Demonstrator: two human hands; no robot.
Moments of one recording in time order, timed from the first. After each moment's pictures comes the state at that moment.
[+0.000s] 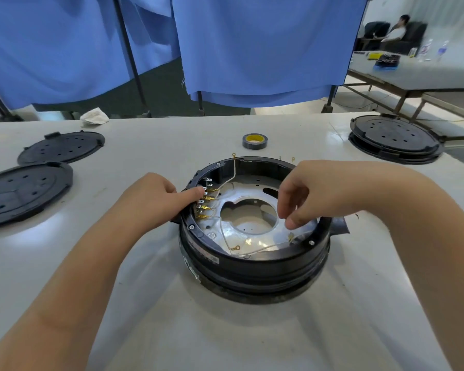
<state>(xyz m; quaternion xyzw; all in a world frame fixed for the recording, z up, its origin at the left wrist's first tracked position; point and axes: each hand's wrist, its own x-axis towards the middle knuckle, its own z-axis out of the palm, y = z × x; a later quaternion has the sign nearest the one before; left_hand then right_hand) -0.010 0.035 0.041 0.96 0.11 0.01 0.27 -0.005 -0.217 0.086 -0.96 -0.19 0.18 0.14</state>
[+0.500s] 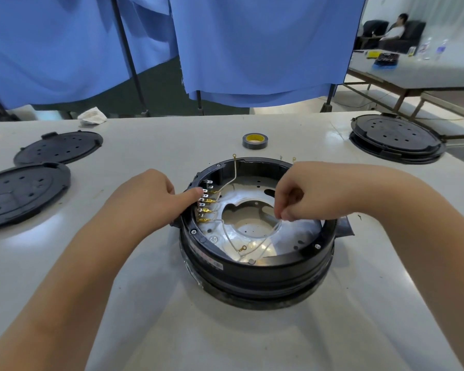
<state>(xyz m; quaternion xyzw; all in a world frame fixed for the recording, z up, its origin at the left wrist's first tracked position) -0.013 0.031 0.051 0.98 0.09 0.03 0.20 -0.002 -0.207 0.083 -0.96 -0.20 0.16 0.12</state>
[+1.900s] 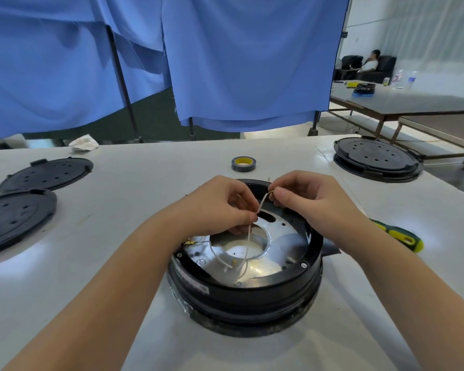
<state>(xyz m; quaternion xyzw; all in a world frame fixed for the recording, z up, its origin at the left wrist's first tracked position) 0.013 -0.040 0.056 0.87 -0.18 -0.11 0.44 -0.004 -0.228 0.039 -0.79 -0.13 -0.08 0.59</state>
